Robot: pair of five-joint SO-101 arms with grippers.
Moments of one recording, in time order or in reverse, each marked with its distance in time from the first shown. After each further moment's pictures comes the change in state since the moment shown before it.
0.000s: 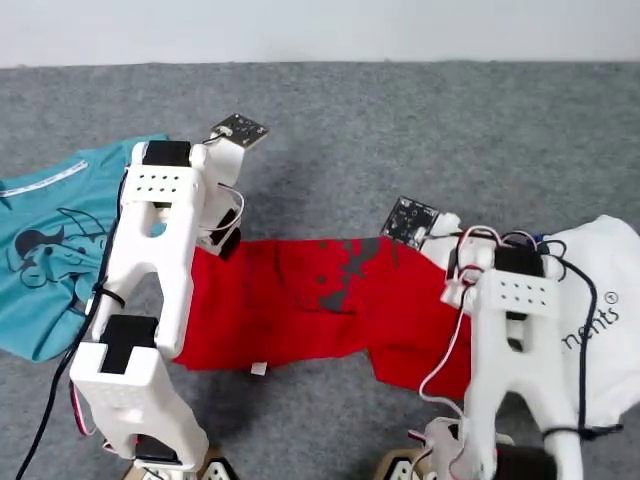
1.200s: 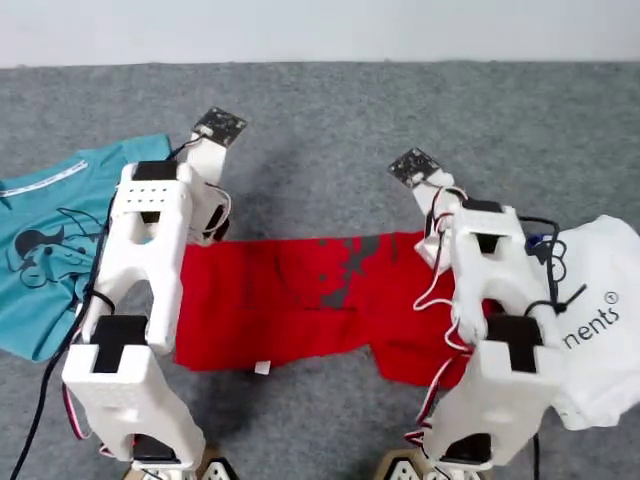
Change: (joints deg) left arm -4.5 0.0 10.0 -22.6 0.0; right arm -3.8 40.6 -25.2 -12.0 -25.8
